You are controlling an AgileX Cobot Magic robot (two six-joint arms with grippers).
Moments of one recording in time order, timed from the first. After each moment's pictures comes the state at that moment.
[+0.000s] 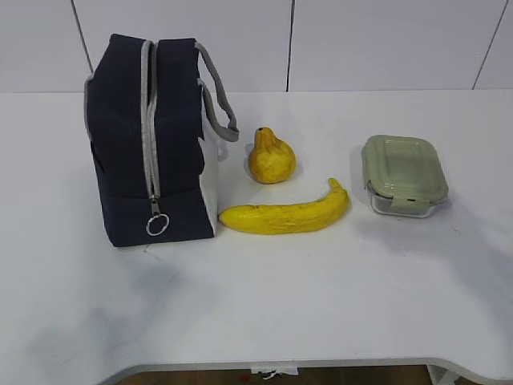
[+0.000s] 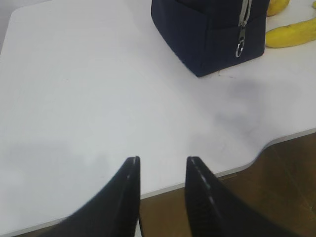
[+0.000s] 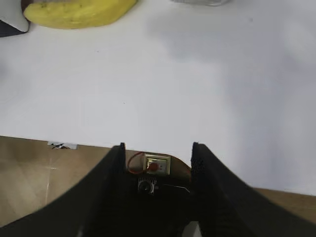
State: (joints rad) left arm 0.00 0.01 -0.53 -0.16 1.13 0.23; right arm 0.03 0.97 -0.82 0.27 0.99 -0.08
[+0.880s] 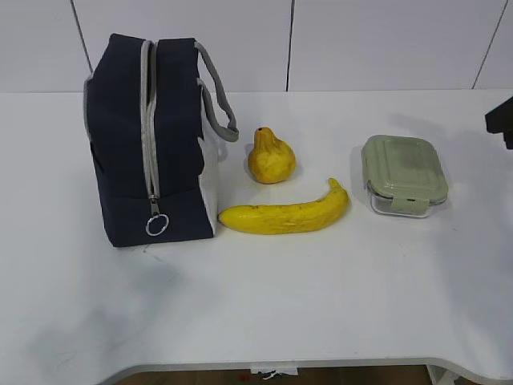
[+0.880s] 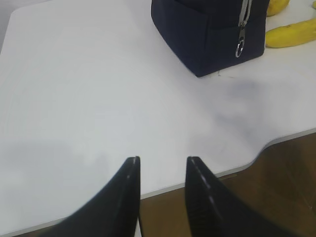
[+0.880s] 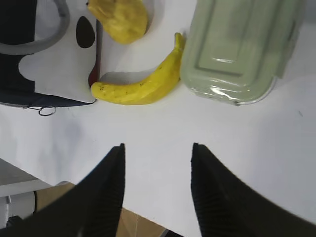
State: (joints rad) left arm 0.00 0.01 -0.53 -0.16 1.13 0.23; right arm -0.40 1.55 -1.19 0.86 1.21 -0.67
